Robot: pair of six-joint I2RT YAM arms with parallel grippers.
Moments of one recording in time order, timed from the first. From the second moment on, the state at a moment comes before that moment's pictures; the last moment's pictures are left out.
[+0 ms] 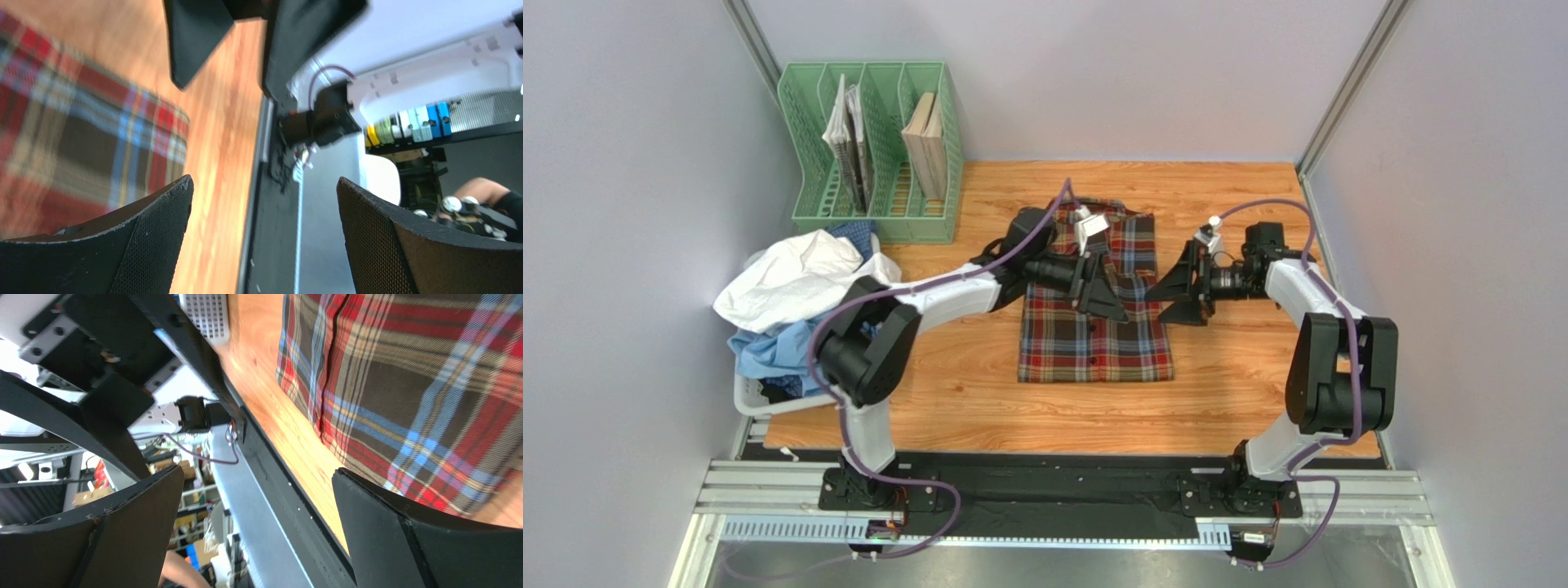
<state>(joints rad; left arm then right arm) -0.66 1.84 1.19 0.24 1.02 -0.61 -0.08 1.62 1.04 -0.70 -1.18 0.14</state>
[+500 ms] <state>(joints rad) -0.65 2.15 1.38 0.14 0.87 -0.59 -0.12 1.61 1.05 -0.67 -1.13 0.21</state>
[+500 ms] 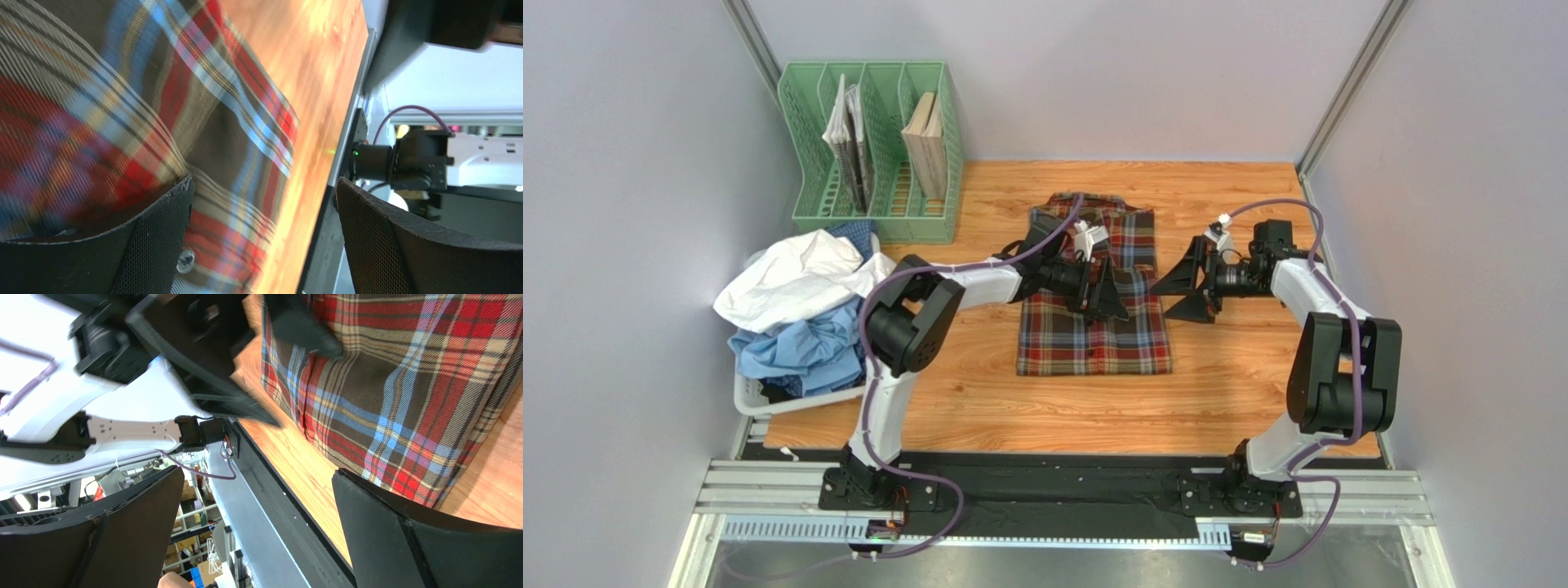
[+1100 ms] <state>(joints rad) -0.37 2.20 1.47 -0.09 0.83 -0.54 0.00 2.16 1.43 -0.31 -0.98 0.39</state>
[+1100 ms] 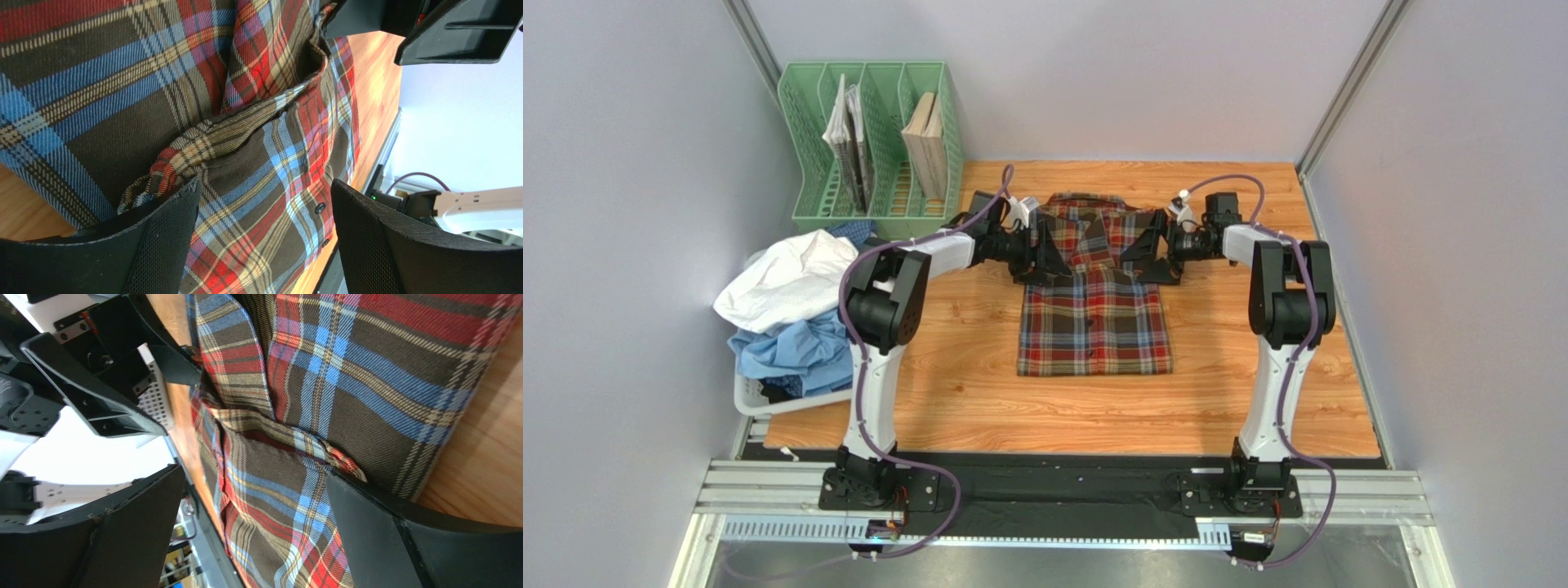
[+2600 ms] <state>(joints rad) -1.20 1.81 0.80 0.30 -0.35 0.95 0.26 2.29 1.77 -0.74 -0.78 -0.08</state>
